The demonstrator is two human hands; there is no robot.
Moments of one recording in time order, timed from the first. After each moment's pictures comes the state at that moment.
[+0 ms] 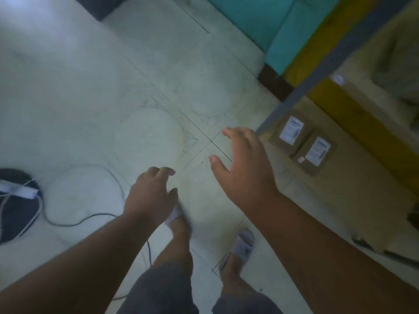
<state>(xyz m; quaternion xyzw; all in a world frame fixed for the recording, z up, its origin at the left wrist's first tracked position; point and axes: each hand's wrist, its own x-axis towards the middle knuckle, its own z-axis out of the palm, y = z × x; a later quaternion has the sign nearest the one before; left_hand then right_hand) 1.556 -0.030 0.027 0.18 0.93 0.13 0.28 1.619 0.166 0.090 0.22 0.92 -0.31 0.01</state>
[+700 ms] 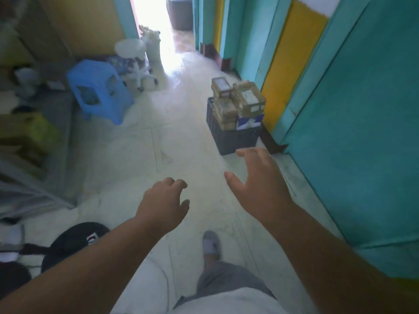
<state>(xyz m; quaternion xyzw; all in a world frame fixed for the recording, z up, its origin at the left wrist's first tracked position) 1.182 -0.230 0.266 0.05 0.99 0.13 0.10 1.176 -0.012 0.341 -0.04 0.97 -0.25 -0.05</state>
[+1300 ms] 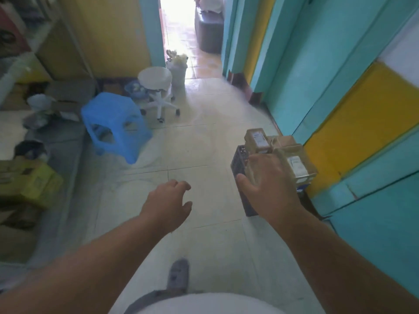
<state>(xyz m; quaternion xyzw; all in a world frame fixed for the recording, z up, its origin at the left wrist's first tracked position) 0.736 -0.396 0.277 0.00 0.98 0.16 0.10 0.712 -0.165 0.352 -0.04 0.97 -0.25 -0.03</state>
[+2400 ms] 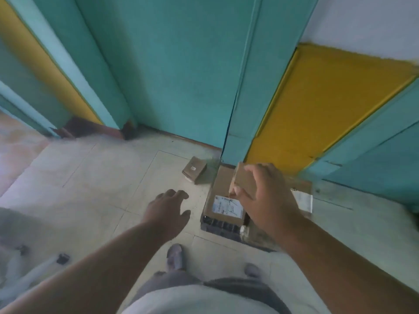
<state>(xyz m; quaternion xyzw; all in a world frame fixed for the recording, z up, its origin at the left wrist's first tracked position) -0.062 -0.227 0.195 0.47 0.85 0.04 0.24 0.133 -0.085 0.276 0.42 0.88 -0.22 -0.09</state>
